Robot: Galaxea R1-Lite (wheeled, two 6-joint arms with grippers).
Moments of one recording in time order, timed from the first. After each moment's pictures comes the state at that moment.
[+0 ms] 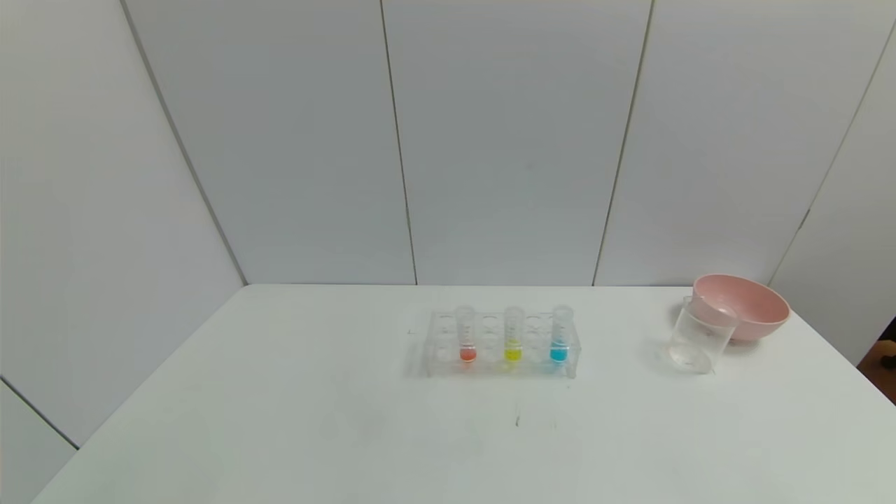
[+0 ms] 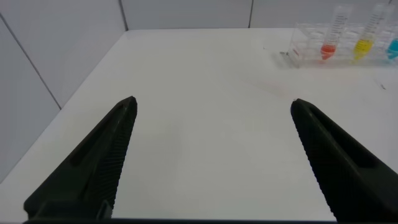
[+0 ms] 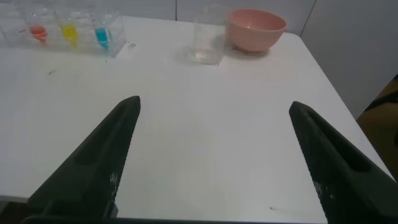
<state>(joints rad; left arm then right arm) 0.00 0.00 0.00 0.00 0.00 0.00 -0.01 0.02 -0.09 0.11 0.02 -0.05</state>
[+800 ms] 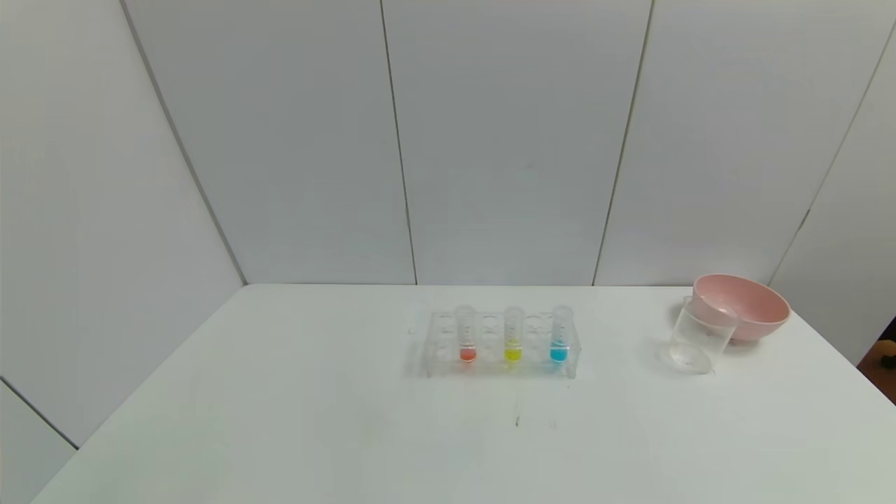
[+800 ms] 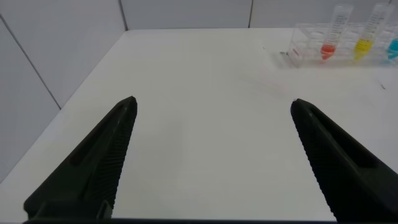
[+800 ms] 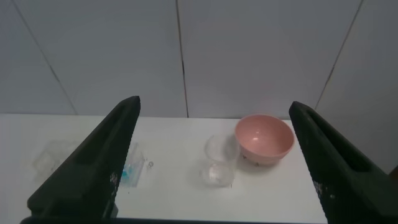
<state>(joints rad) 0.00 0.00 0.00 0.00 0.00 0.00 0.09 1.00 -0.83 -0.18 -0.05 0.07</state>
